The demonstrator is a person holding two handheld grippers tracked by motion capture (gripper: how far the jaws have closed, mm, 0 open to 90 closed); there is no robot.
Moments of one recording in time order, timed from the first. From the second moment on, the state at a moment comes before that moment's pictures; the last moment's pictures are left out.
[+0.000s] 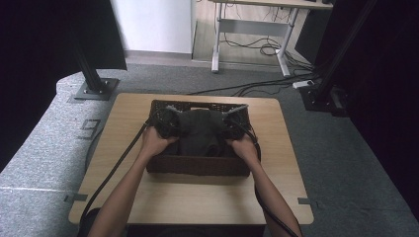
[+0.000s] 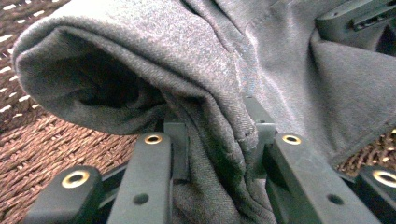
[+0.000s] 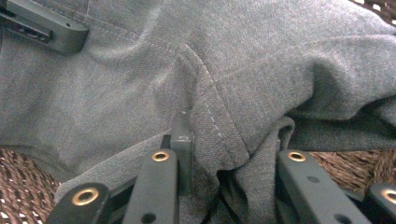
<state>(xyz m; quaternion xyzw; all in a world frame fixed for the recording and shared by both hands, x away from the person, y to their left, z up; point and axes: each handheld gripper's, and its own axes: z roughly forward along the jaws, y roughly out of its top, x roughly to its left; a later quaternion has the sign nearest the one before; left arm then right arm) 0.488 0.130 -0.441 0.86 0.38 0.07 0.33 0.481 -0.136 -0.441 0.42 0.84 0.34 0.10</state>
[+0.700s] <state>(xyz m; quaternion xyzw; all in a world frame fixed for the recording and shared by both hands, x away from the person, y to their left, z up) 0.473 0.169 -0.414 0.84 0.41 0.15 0.31 0.478 -0.153 -0.421 0.42 0.82 0.35 0.18</state>
